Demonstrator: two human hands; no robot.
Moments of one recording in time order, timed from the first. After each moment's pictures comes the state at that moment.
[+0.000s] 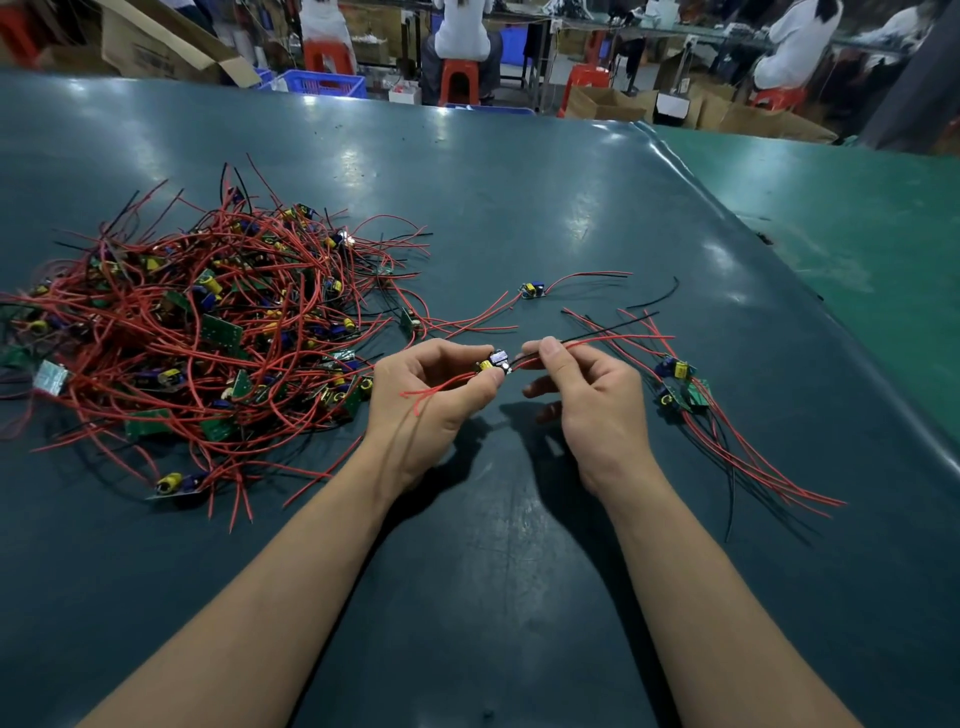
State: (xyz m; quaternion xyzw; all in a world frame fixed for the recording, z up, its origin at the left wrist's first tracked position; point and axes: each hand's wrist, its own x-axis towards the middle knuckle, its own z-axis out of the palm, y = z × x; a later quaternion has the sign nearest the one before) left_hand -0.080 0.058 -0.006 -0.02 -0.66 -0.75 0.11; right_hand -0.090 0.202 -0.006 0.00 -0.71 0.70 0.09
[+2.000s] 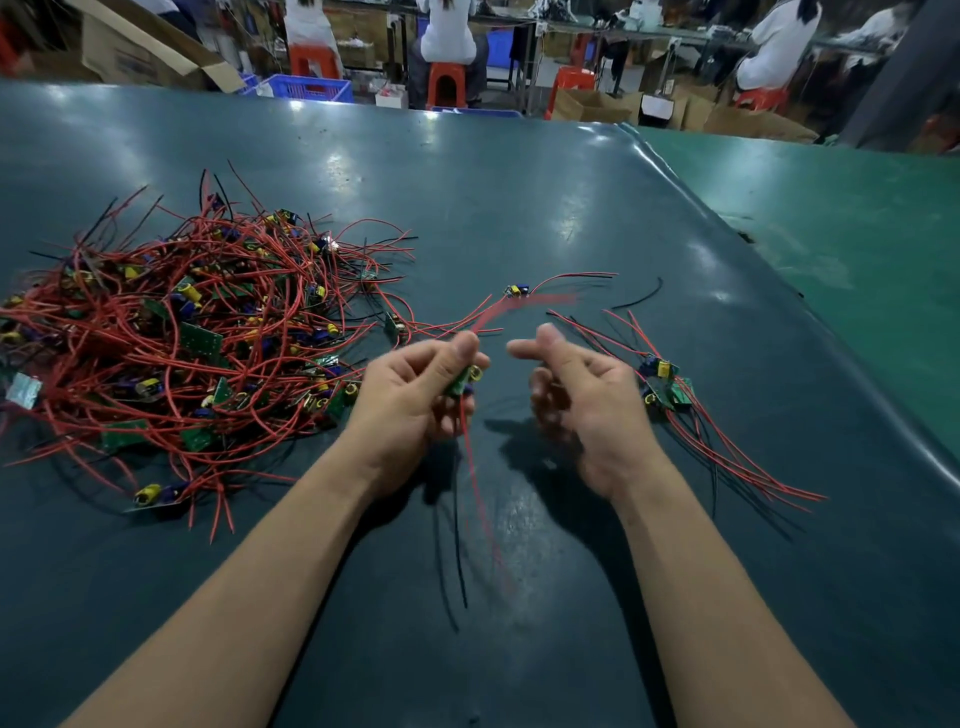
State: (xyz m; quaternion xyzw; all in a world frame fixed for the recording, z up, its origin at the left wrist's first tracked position) left_hand -0.081 0.055 0.001 -0.03 -0.59 -0.81 -0.01; right_hand -0.088 0.217 0.004 0.00 -0.63 0.78 -0.02
